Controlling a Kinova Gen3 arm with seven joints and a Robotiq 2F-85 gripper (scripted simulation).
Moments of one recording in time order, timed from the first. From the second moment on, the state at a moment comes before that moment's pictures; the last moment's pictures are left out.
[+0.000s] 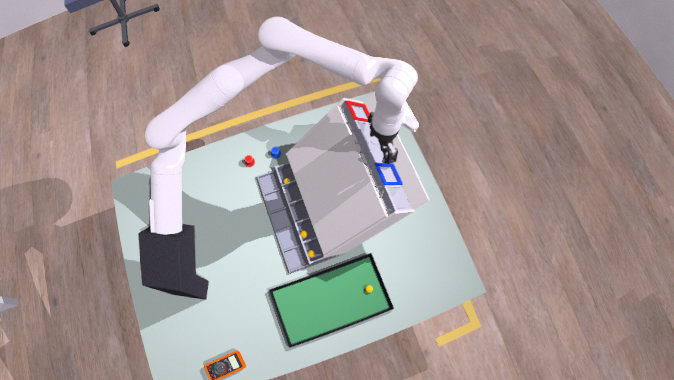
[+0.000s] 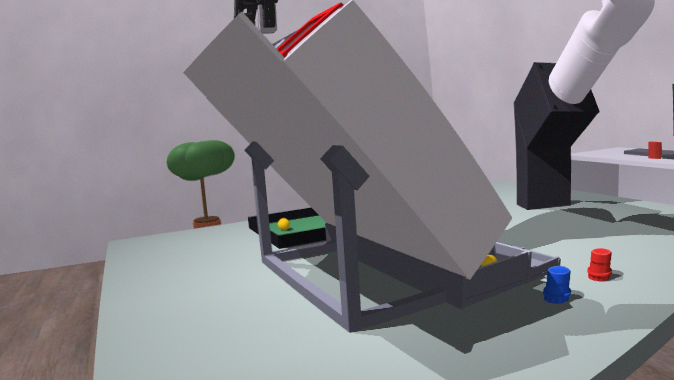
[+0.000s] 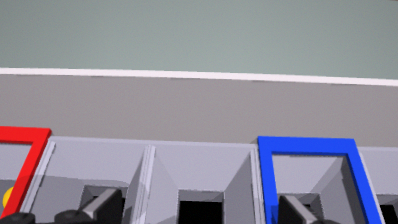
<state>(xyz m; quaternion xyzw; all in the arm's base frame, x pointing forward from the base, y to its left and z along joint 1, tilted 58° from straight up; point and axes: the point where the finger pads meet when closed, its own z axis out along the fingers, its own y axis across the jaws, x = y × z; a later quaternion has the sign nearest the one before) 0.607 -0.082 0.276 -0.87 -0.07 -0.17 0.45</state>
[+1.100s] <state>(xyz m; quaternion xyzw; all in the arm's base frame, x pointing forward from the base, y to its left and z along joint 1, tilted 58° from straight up) 0.533 -0.099 0.269 -0.87 -0.08 -0.15 0.46</state>
